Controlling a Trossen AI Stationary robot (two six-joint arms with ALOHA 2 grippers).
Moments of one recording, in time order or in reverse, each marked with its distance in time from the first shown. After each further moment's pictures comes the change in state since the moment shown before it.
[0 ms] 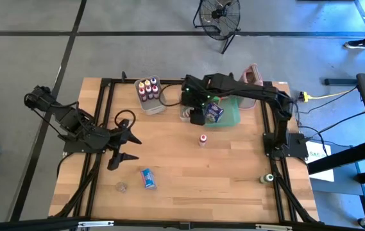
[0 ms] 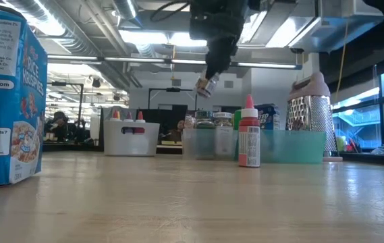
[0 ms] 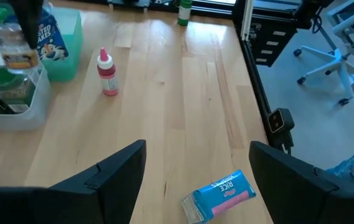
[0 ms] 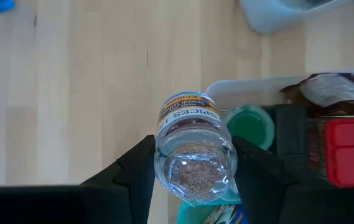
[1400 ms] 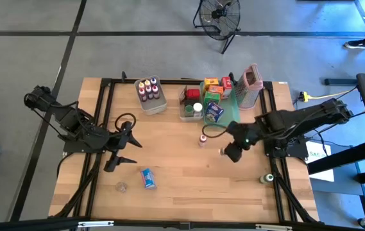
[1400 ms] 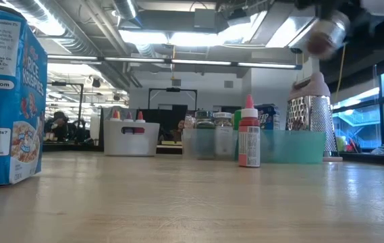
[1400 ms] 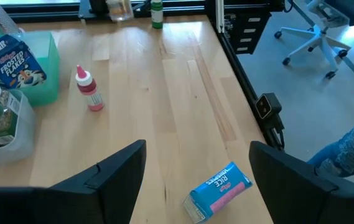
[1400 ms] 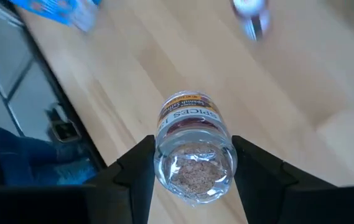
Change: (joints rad) left arm 0.001 0.002 0.000 0.030 0.074 0.169; right arm 0.511 -0.740 -0.753 0.179 0.083 1.223
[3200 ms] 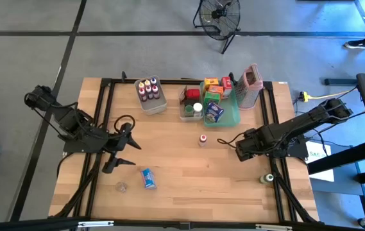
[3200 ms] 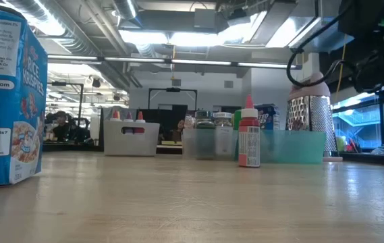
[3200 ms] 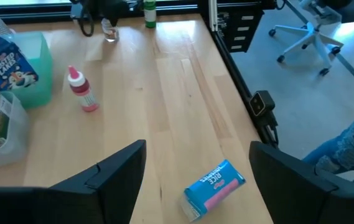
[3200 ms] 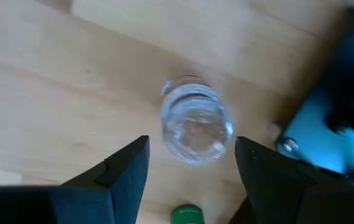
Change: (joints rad) left arm -0.020 -0.001 0.000 0.000 0.007 0.001; right arm 0.076 -0.005 -0.417 -0.190 -0.029 0.539
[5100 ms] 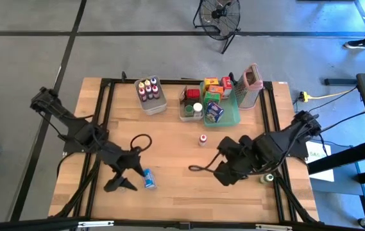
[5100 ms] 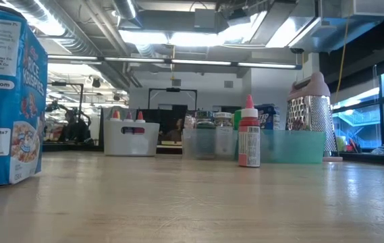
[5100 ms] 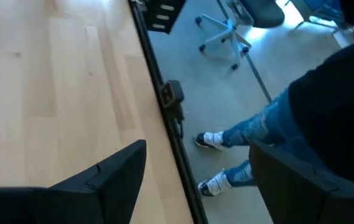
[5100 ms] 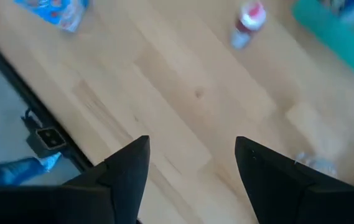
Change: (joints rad) left arm -0.040 0.182 0.000 0.211 0.314 -0.245; right arm 0.224 0.546 1.269 -0.437 0.341 -0.281
